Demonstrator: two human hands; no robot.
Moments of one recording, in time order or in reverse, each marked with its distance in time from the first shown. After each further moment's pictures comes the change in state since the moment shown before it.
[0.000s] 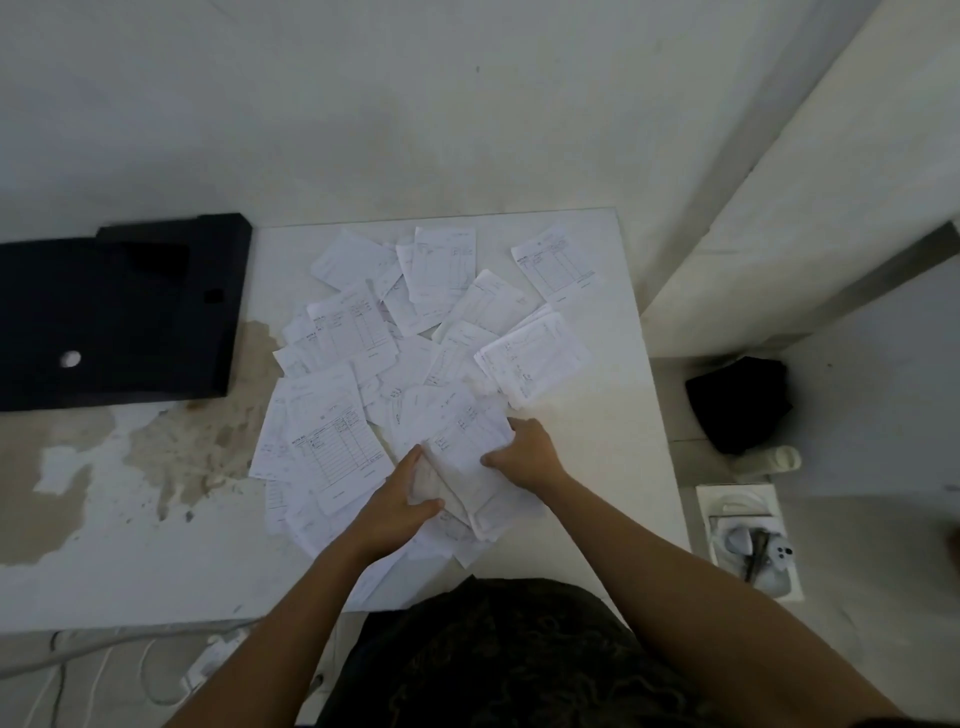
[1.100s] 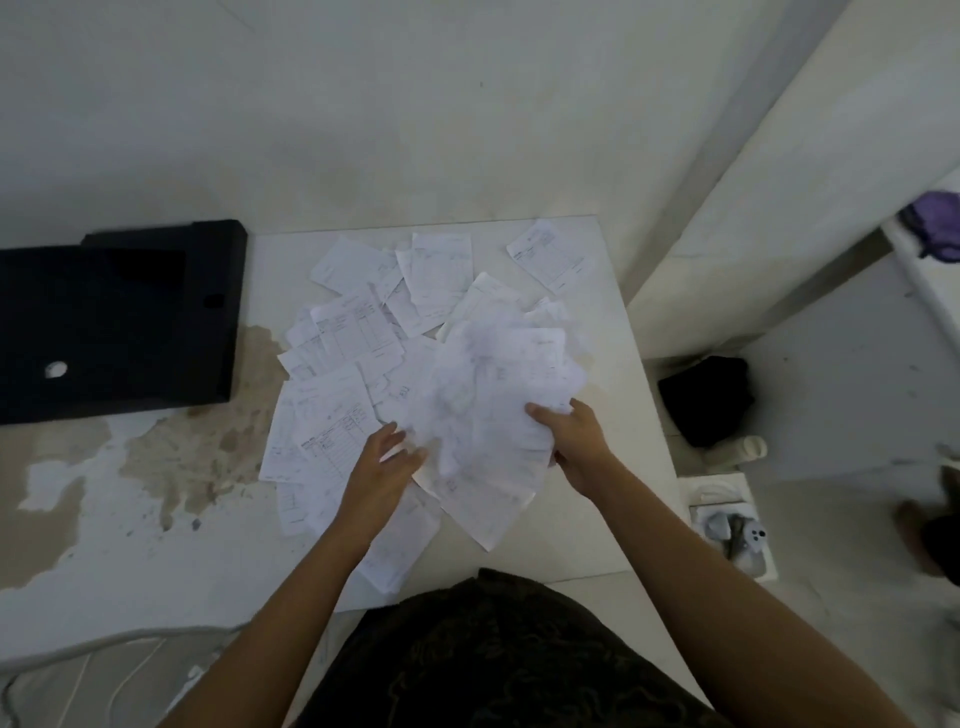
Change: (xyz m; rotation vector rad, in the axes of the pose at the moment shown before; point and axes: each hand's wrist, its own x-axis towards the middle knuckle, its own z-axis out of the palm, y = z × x) left_hand -0.021 0.017 -0.037 -0.445 0.235 0.036; right_hand -0.052 -0.026 -0.034 0.733 0.189 0.138
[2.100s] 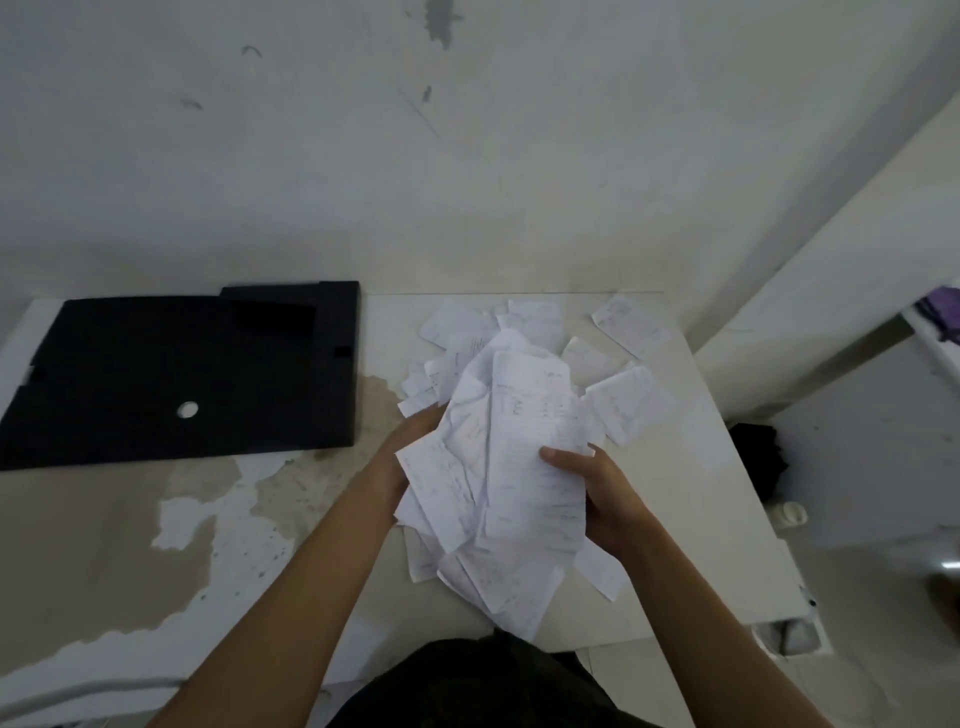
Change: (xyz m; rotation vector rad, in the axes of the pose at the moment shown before) left_hand 0.009 0.107 -0.149 -0.353 -0.301 -0.087; right_hand -0.073 -0.028 0.158 0.279 -0.378 -0.024
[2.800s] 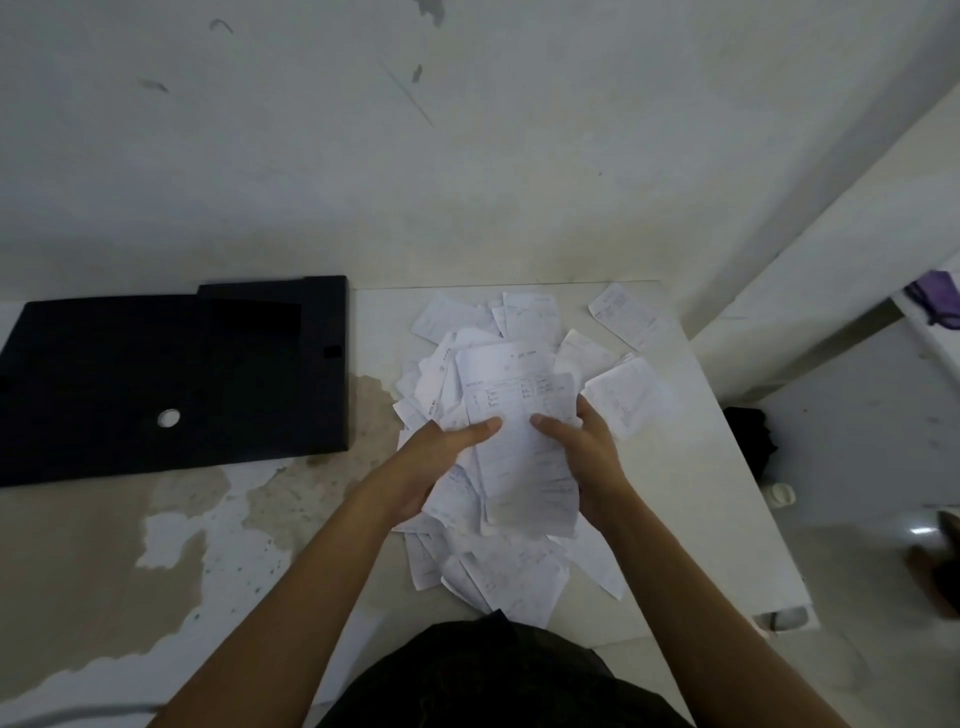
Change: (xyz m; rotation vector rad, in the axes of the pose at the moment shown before) left_hand 0.016 0.002 0.003 0.160 -0.232 0.040; right_hand 0.033 -0.012 0.030 -0.248 0.344 -0.211
